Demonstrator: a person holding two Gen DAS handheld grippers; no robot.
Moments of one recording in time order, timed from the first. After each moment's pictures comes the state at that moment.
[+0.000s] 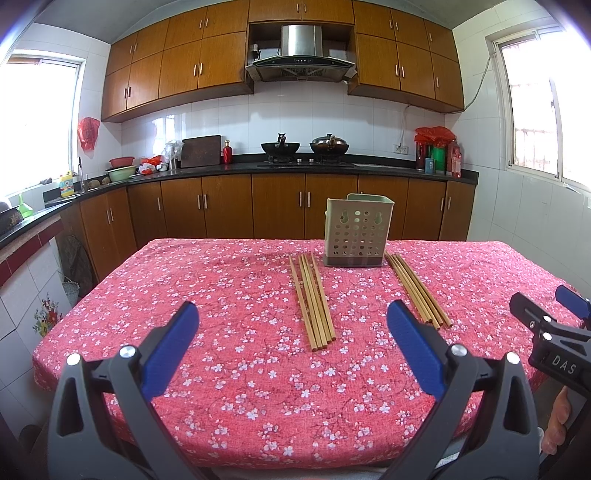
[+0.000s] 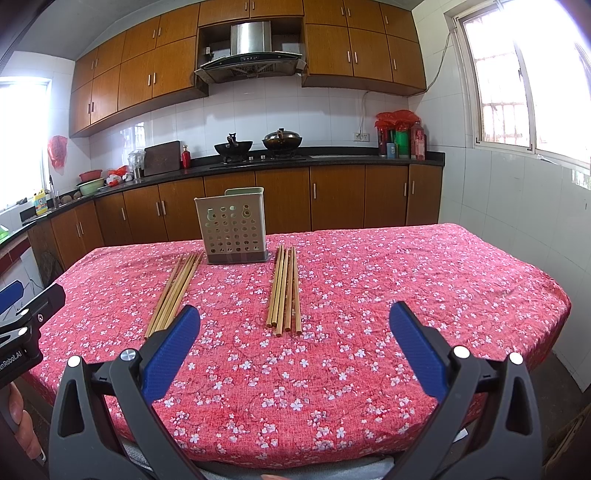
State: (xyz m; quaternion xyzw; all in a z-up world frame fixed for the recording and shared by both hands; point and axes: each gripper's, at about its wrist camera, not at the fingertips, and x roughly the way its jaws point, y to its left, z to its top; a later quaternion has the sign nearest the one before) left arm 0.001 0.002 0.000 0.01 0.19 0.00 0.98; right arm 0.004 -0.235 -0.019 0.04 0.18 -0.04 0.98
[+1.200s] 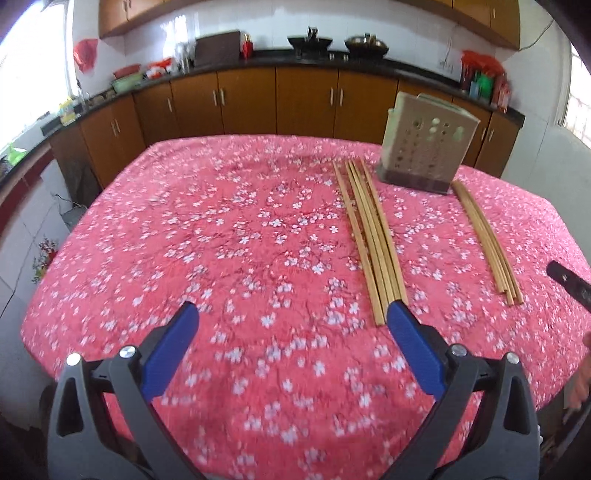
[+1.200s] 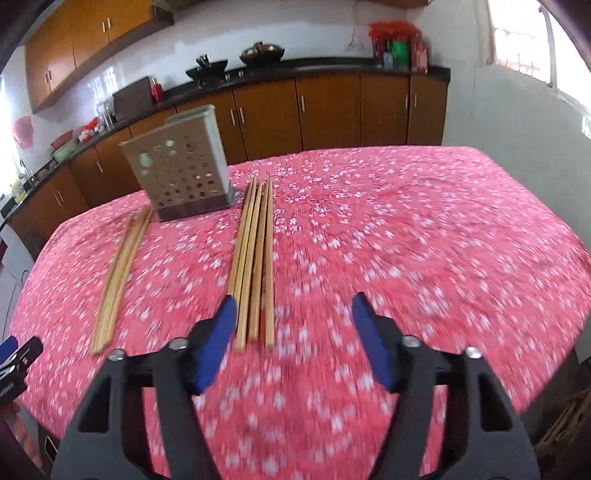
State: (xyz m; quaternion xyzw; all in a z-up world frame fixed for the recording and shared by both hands) left arm 0.134 0.040 -0.058 -0.02 0.41 0.03 0.91; right arm 0.159 -0.287 -0.065 0.09 0.38 -0.03 0.92
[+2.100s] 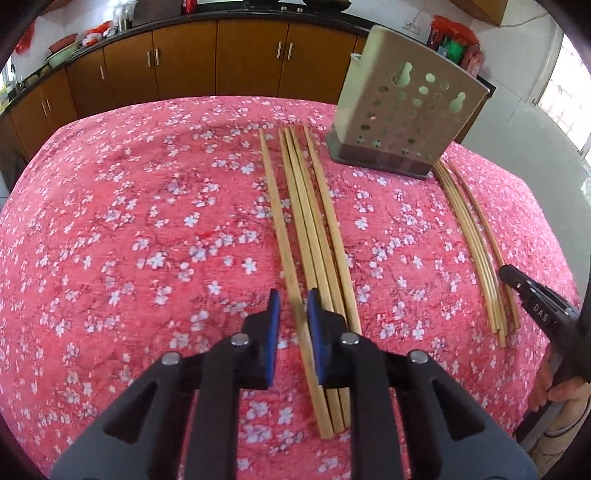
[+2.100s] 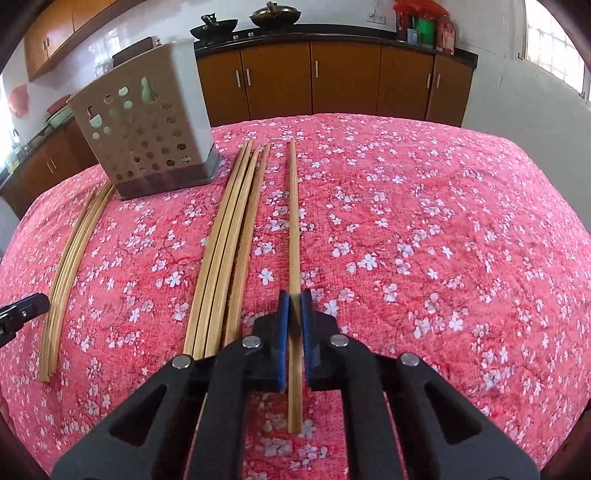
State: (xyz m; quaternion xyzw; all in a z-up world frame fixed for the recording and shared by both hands) left arm 0.244 0.001 -0.096 -0.04 0.48 -0.08 0.87; right arm 0.220 -0.287 -0.108 0.05 0.43 -0.02 0.90
